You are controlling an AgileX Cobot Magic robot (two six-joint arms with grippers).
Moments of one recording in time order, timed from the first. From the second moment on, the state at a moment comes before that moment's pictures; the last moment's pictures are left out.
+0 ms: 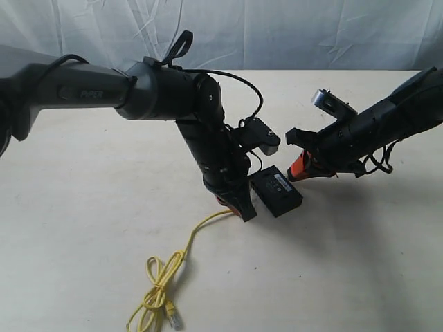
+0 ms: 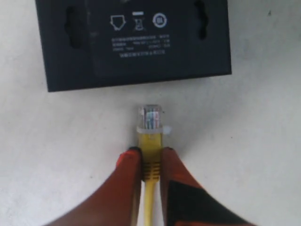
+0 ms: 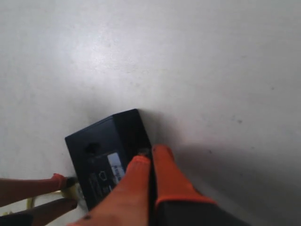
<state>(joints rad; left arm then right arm) -0.72 2.20 -1.52 -0.41 0.83 0.71 0.10 2.07 -1.11 1.03 0.78 -0.77</state>
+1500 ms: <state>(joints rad) -0.72 2.20 -1.54 -0.45 0.78 0.74 0.10 2.07 -1.11 1.03 0.78 -0.76</state>
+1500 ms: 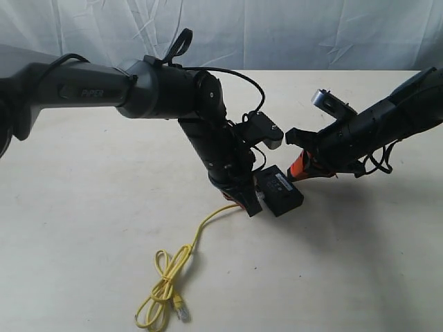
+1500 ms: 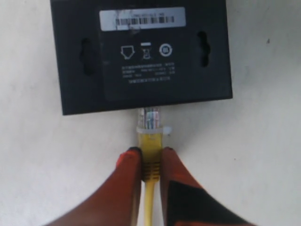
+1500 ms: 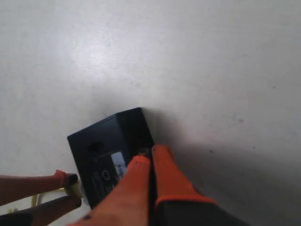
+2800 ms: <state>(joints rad) -0.72 2.20 -1.54 -0.33 0.74 0.88 0.10 2.07 -1.11 1.03 0.79 -0.76</state>
